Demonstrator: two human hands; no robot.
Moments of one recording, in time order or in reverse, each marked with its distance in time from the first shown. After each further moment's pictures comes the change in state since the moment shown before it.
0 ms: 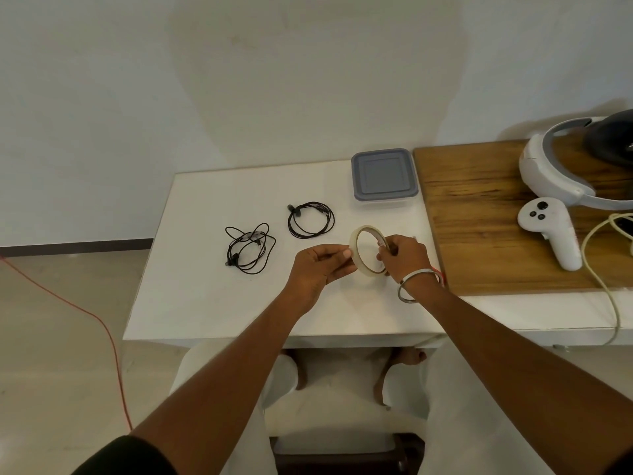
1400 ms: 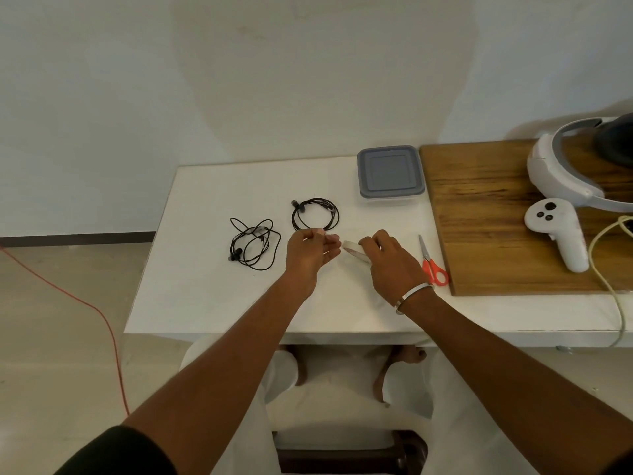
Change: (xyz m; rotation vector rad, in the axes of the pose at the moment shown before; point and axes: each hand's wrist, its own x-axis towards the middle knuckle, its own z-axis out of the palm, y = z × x) left_hand 0.014 0.022 0.002 0.006 0.339 -0.026; right_hand -0.028 -0.020 0.013 -0.617 -0.086 -0.502
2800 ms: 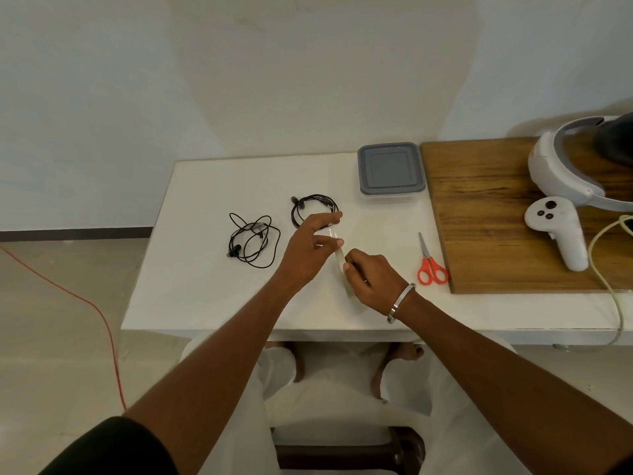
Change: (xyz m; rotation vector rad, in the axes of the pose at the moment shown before) left_hand 0.007 -0.007 -0.023 0.505 -0.337 0.506; right_hand -0.010 -0.021 0.007 0.566 -0.097 -0.042
